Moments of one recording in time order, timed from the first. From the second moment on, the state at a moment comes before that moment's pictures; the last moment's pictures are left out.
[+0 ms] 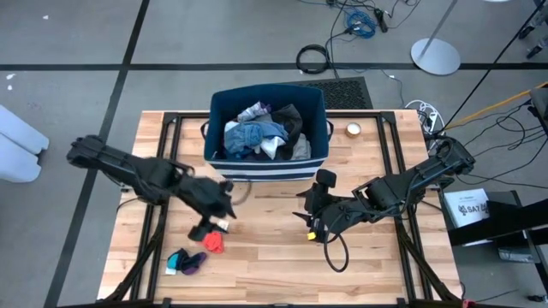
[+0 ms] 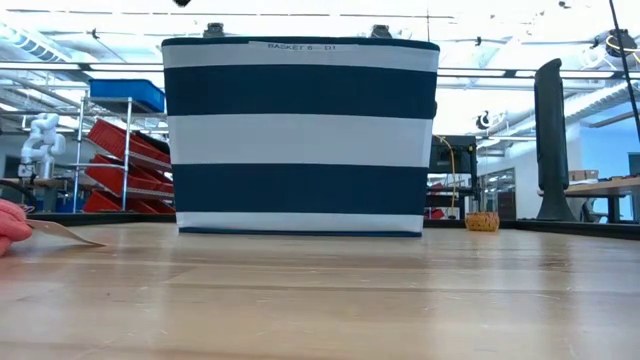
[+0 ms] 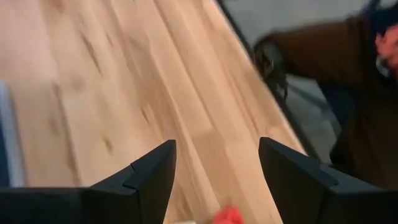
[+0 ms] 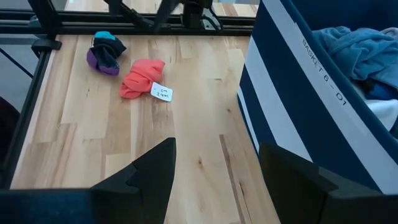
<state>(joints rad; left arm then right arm) -0.30 1.18 1.15 -0.73 0.21 -0.02 0.47 1.52 1.48 -0.72 0.58 0.35</state>
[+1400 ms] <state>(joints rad) -0.56 1.36 0.62 -0.57 -0.03 -0.70 0.45 1.54 1.48 -0.72 0.58 0.33</state>
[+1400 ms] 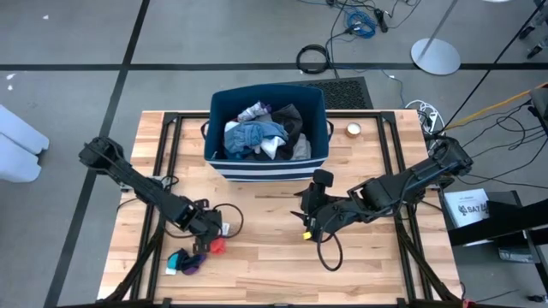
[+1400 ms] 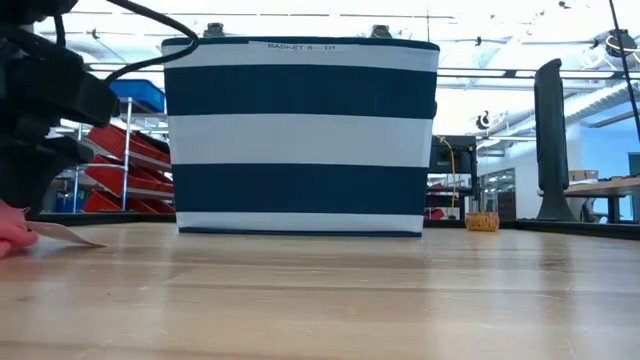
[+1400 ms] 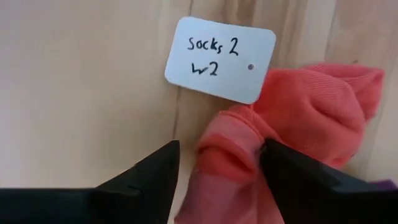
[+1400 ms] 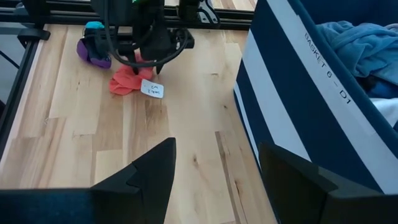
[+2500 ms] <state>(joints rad) -0.37 1.12 1.22 -0.56 -0.48 -0.04 0.45 1.54 1.48 -0.71 0.57 0.35</state>
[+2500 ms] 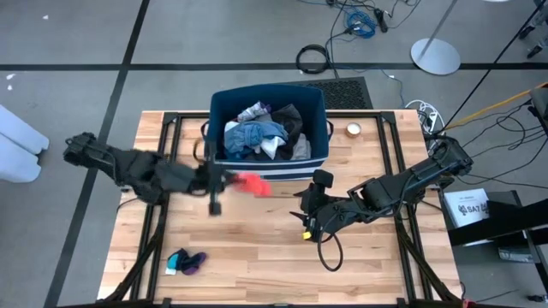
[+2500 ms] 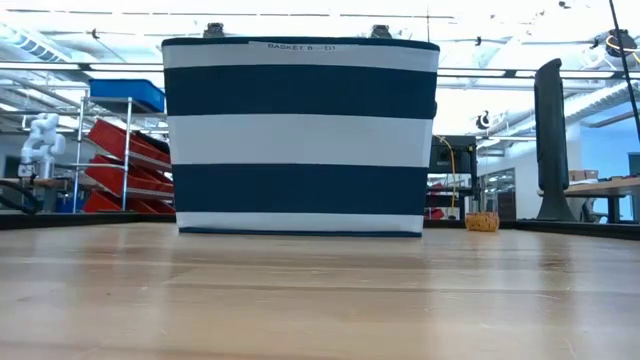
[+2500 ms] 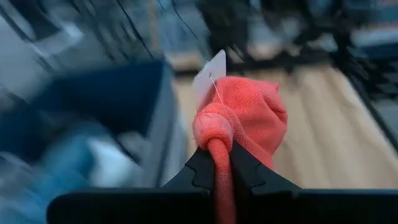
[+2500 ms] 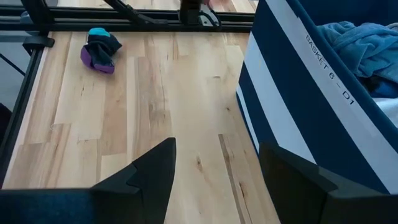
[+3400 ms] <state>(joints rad) 0.43 1.74 1.52 -0.14 0.14 0.27 0.45 1.54 1.48 -0.75 0.57 0.36</state>
